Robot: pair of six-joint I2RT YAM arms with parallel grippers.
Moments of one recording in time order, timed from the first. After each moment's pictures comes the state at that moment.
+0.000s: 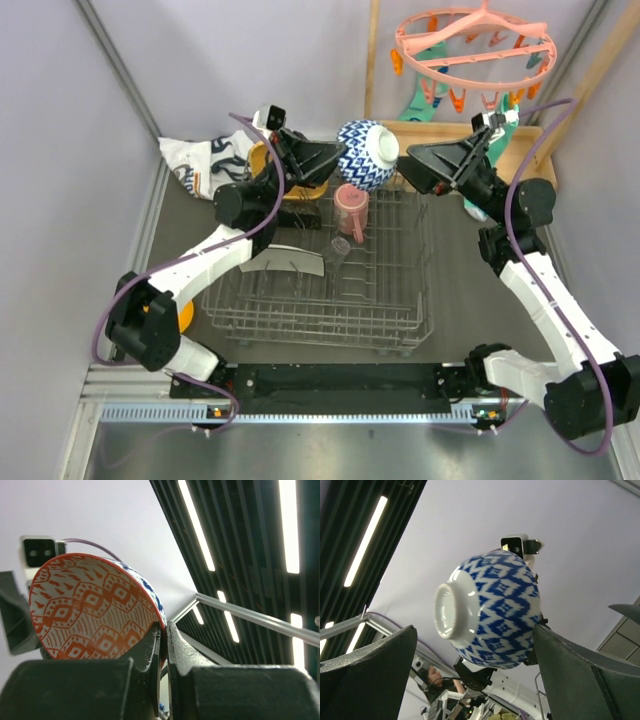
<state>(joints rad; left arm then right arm) -0.57 1.46 1.09 1.27 0.50 -1.87 0.27 1.07 0.98 0.68 -0.69 1.57</state>
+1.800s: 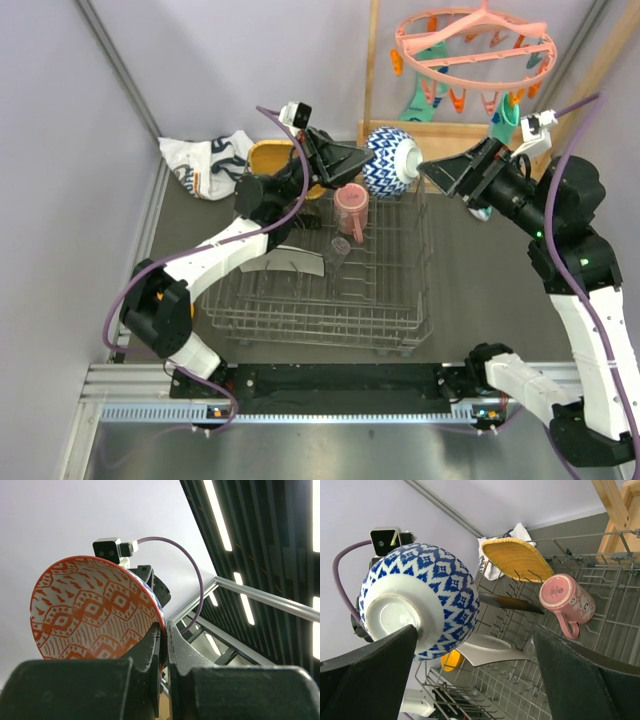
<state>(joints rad) -0.65 1.56 1.21 1.22 0.56 -1.75 0.27 0.93 1.40 -0.54 -0.34 0.75</state>
